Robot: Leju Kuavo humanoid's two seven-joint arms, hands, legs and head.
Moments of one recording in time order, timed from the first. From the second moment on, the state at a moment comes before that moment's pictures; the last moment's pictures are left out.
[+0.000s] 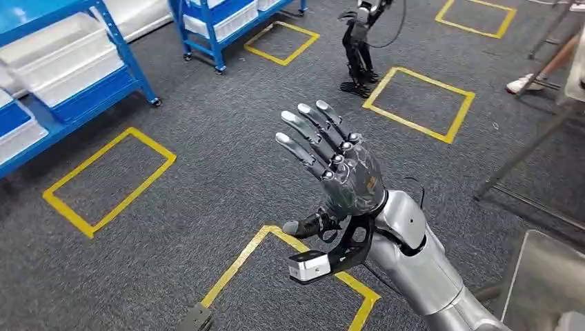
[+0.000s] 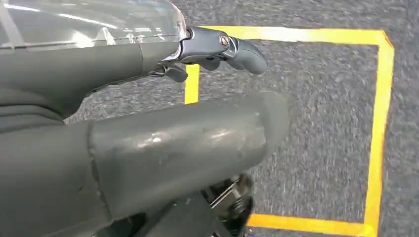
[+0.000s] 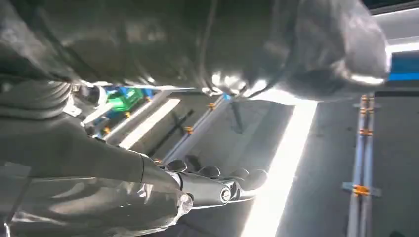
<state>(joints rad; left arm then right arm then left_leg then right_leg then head) -0.18 -0.11 0.30 -0.25 -0.79 0.00 -0.46 -0.53 -0.09 0.54 -1.69 0.94 -0.54 -0.46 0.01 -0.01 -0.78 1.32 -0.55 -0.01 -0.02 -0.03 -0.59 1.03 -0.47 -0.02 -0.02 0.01</state>
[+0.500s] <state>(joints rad) -0.18 -0.11 0.29 -0.25 -0.78 0.01 -0.47 -0.52 -0.10 0.53 -1.66 1.01 -0.58 -0.45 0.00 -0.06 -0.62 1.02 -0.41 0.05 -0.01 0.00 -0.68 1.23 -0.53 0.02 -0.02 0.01</state>
